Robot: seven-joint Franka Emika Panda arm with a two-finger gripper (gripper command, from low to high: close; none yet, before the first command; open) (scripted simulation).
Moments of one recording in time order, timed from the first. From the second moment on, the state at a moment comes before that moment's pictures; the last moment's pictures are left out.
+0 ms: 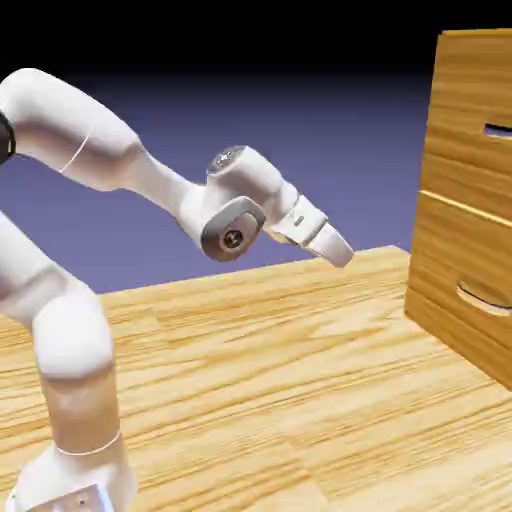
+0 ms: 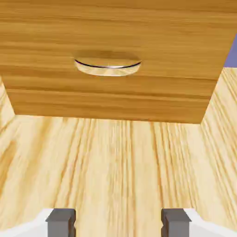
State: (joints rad) arm -0.03 -0.57 0.04 -2.78 0.04 3.04 0.74
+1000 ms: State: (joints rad) arm -1.12 -0.66 1.02 -2.00 1.03 3.06 0.72
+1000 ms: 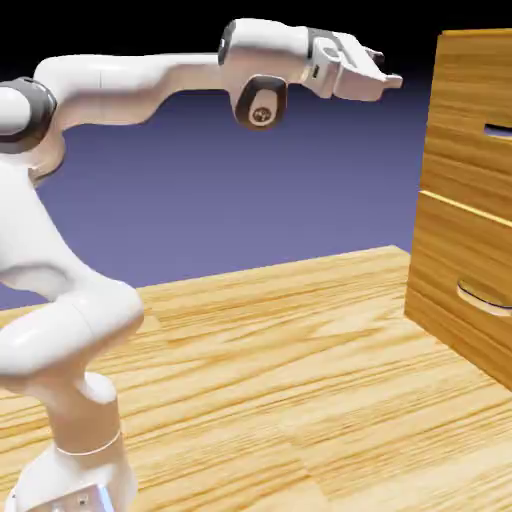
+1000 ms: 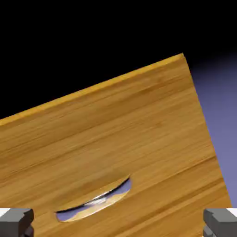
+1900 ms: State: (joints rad) arm -2.10 -0.74 1.91 -1.30 1.91 3.07 0.69
